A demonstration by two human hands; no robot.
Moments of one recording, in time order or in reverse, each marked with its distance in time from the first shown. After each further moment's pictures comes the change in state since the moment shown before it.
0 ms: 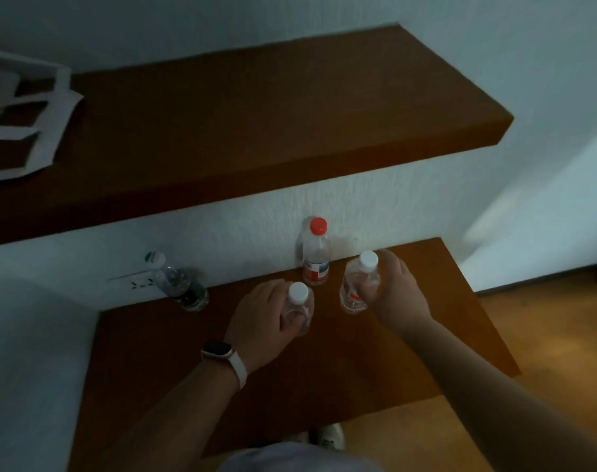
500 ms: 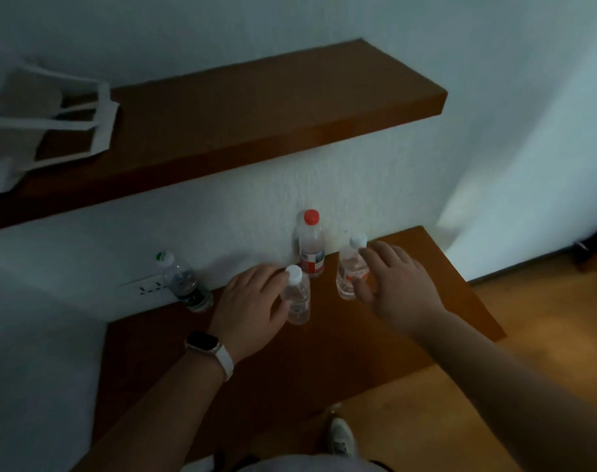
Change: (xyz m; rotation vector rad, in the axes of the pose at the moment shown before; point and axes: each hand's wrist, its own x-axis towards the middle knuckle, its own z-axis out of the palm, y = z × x) left_hand -0.034 0.011 -0.061 0.280 0.068 0.232; right_hand -0.076 -0.035 -0.035 -0.488 0.081 -0.316
